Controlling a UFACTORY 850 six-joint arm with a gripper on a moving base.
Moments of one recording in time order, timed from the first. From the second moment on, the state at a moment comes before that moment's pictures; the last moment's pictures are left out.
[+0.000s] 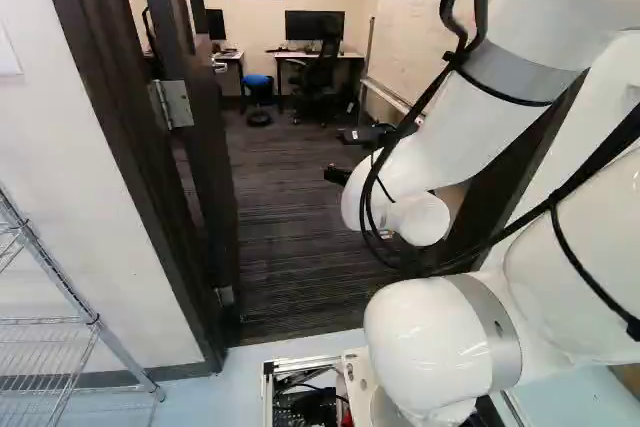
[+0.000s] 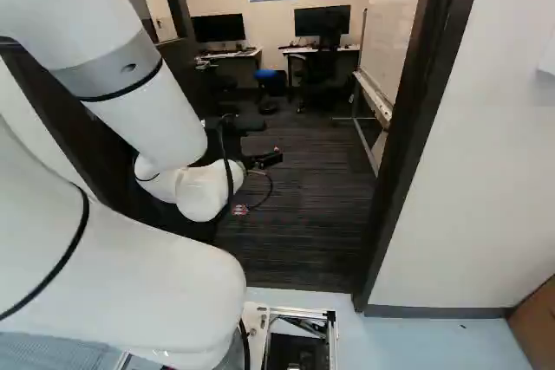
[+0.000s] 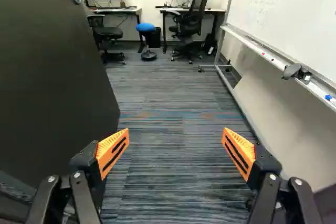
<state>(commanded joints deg) 0.0 16.0 -5.0 0.0 50.0 0.0</state>
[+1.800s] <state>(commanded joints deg) 0.0 16.0 -5.0 0.0 50.0 0.0</state>
